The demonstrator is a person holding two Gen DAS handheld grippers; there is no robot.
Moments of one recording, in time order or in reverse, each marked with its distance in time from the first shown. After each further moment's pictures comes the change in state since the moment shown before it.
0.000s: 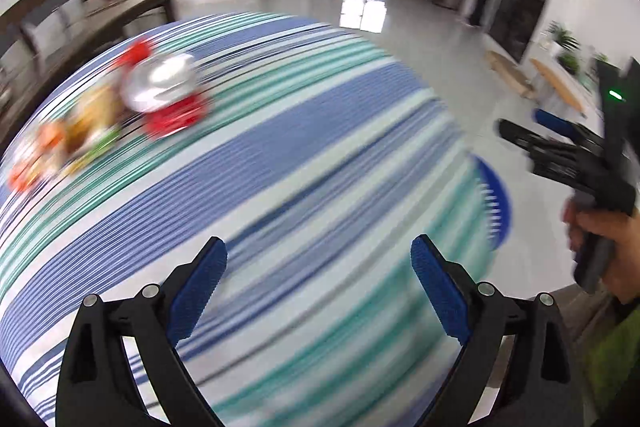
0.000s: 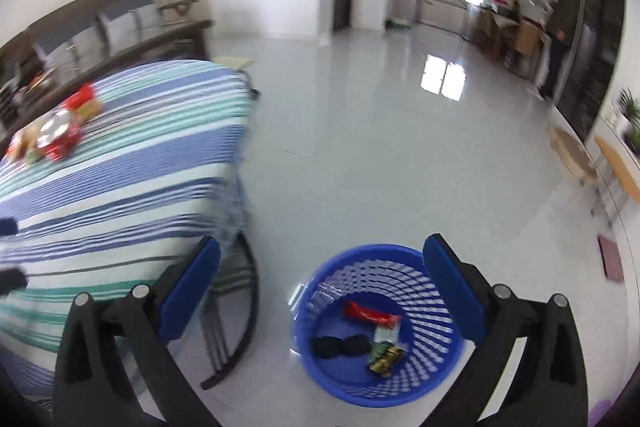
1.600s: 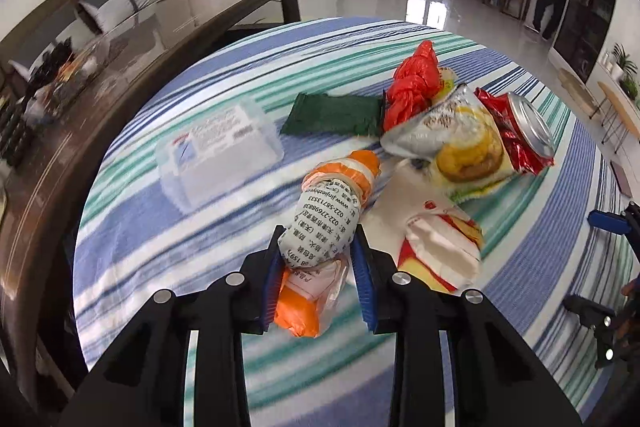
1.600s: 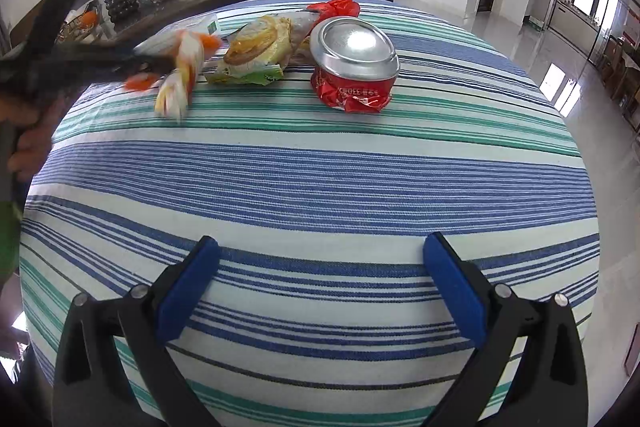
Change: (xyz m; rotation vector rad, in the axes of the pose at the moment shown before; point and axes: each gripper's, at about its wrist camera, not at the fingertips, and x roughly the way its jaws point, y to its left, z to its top) left arm -0.026 0.238 0.028 -0.070 0.016 0.182; right arm 0.024 0.234 0.022 -0.253 0.227 0.305
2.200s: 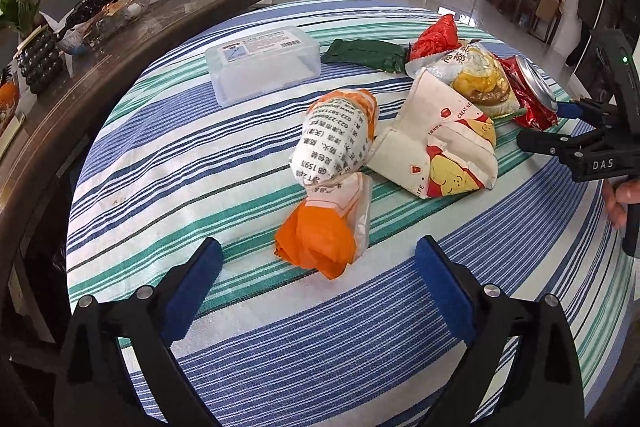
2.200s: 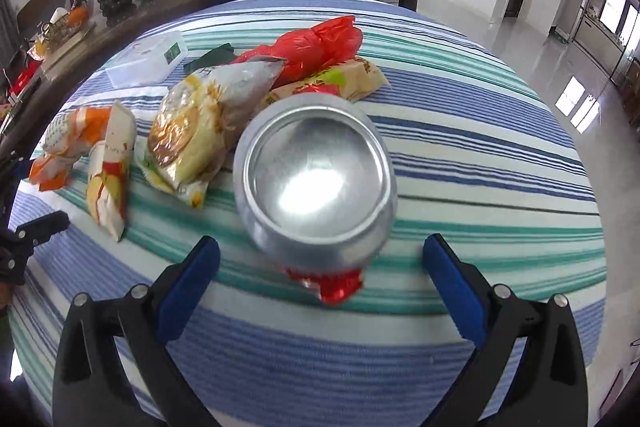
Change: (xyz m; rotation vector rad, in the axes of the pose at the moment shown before) left arm -0.007 0.011 -0.060 -0.117 -0.001 0.027; right arm 0.066 -0.024 0.086 -0.074 0.029 0.043
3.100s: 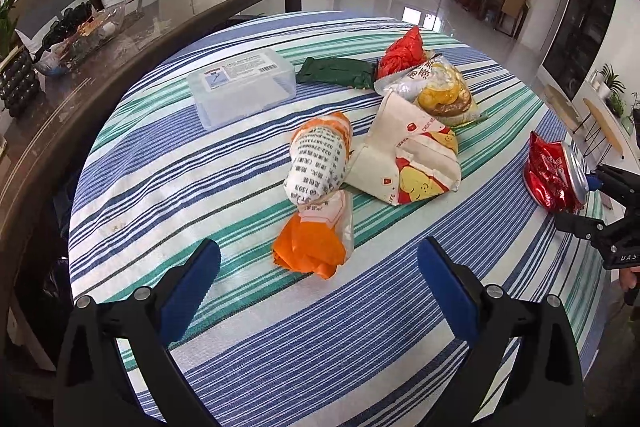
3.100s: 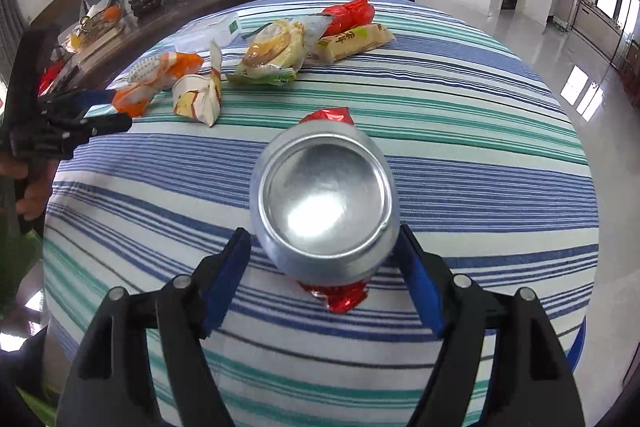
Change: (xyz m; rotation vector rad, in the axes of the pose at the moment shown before) left arm -0.021 0.007 0.008 0.074 -0.022 -0.116; right arm -0.081 0.026 -0.084 0.024 0.003 0.042
